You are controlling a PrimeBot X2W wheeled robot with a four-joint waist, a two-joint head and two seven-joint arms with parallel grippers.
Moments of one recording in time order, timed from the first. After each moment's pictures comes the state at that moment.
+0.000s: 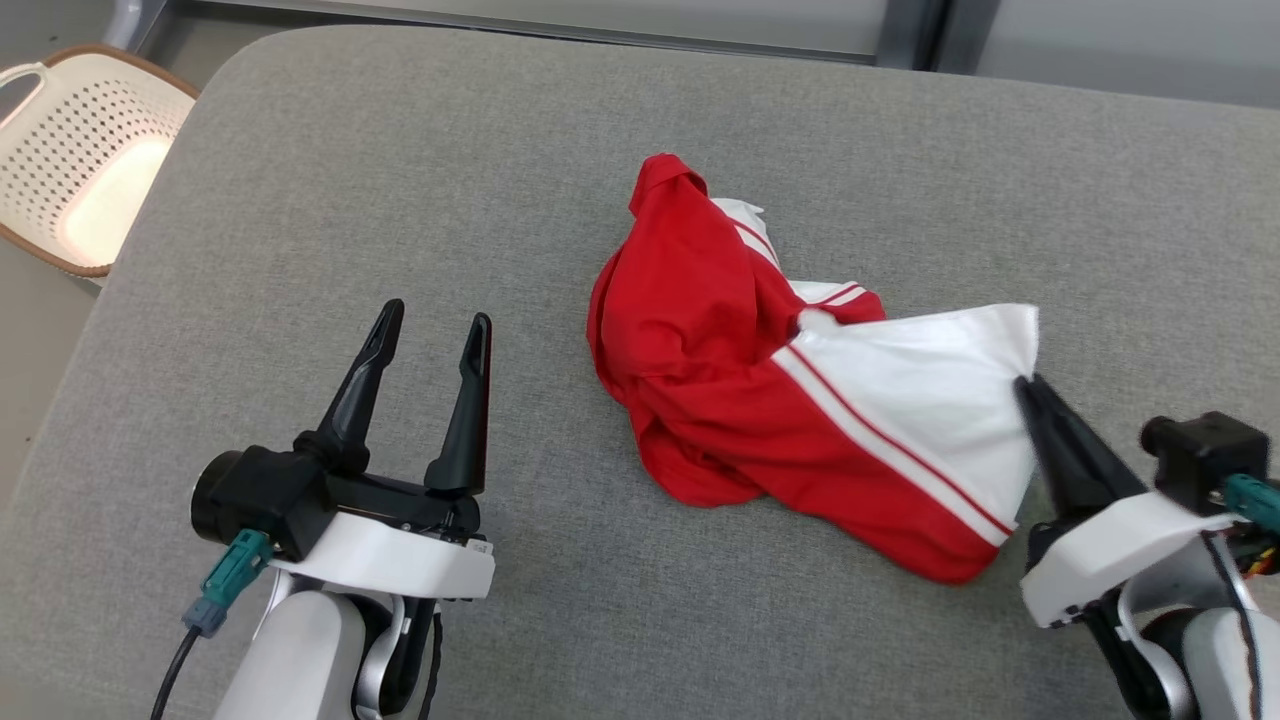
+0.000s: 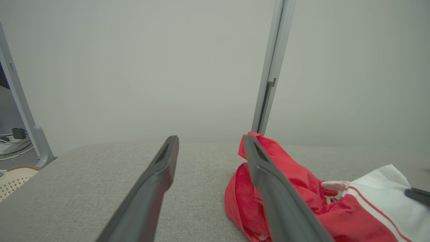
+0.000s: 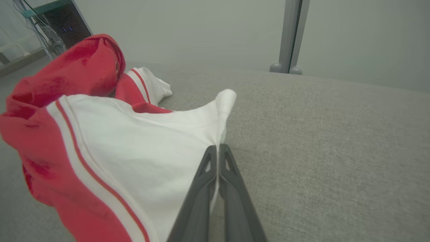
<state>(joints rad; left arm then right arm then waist) -0.23 0.11 -0.25 0.07 -0.33 -0.03 -0.26 -0.16 -0.19 0.13 0.05 0.23 0.13 0.17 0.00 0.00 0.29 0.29</state>
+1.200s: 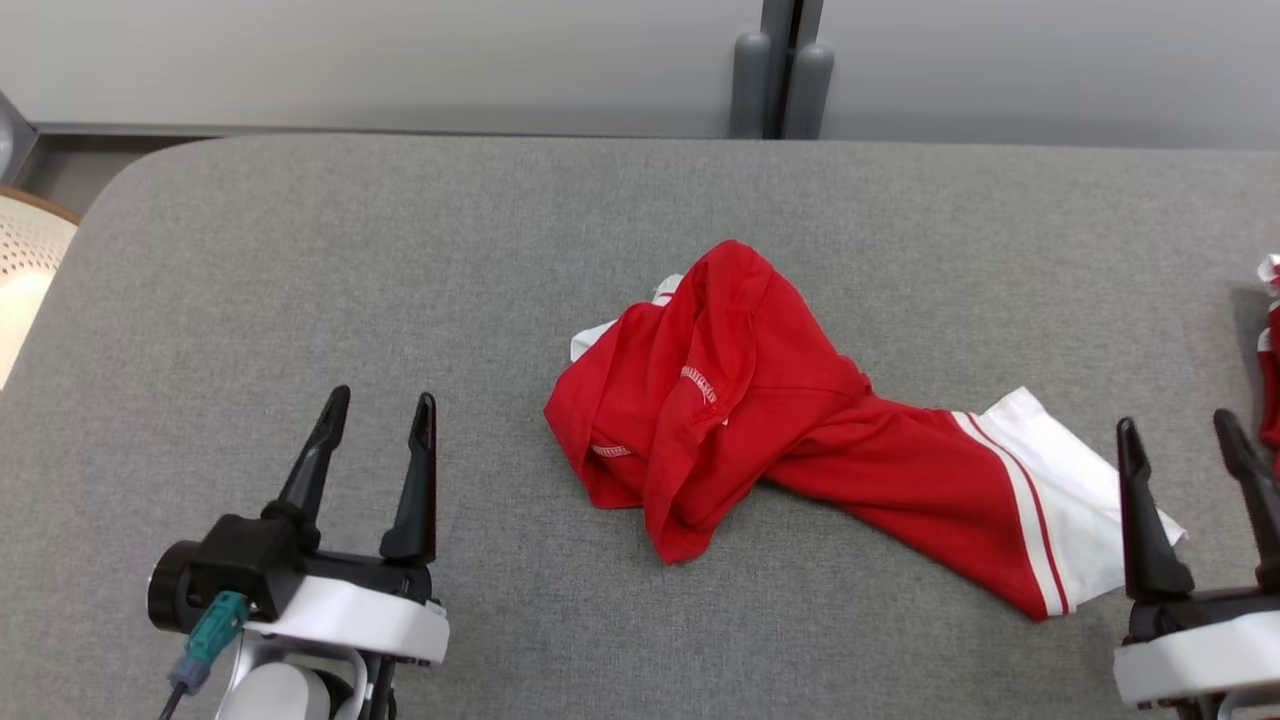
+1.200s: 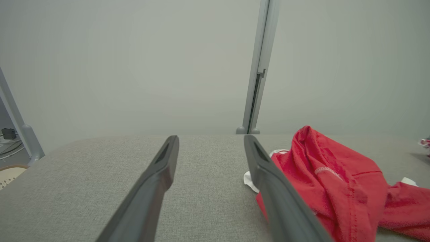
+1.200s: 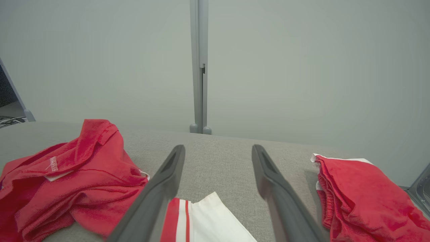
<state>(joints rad) -0.12 0.14 -0.20 0.09 -0.30 0.01 -0.25 0.07 -0.13 -0.10 -0.20 0.11 0.13 0.02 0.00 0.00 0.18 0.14</state>
